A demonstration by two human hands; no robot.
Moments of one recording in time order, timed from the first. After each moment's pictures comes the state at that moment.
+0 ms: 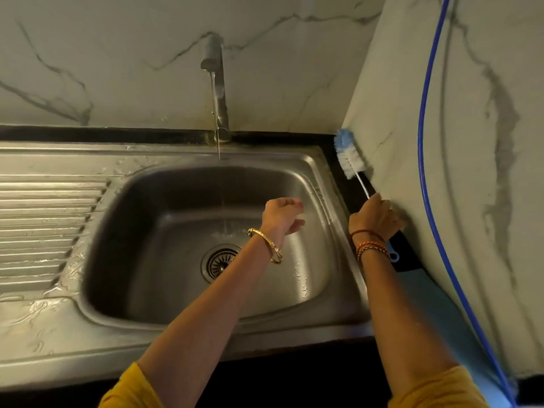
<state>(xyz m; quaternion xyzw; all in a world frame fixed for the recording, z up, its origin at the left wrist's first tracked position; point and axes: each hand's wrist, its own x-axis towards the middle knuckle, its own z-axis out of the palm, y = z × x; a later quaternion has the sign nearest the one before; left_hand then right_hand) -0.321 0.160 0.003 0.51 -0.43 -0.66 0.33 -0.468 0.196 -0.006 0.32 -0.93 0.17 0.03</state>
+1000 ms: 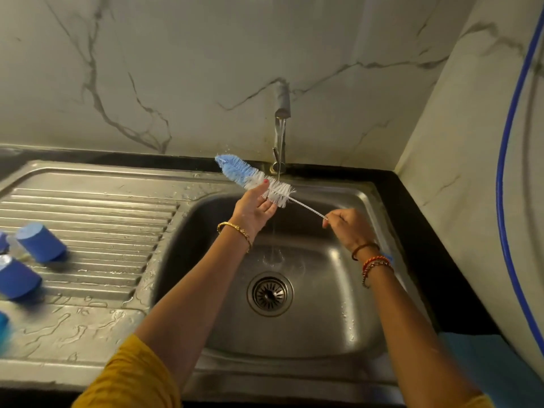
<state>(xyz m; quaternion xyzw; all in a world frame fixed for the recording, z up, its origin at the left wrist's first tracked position) -0.205 0.081 0.046 0.38 -0.14 -0.75 0.53 -0.382 0.128 0.018 0.56 -0.71 0.37 -0.22</state>
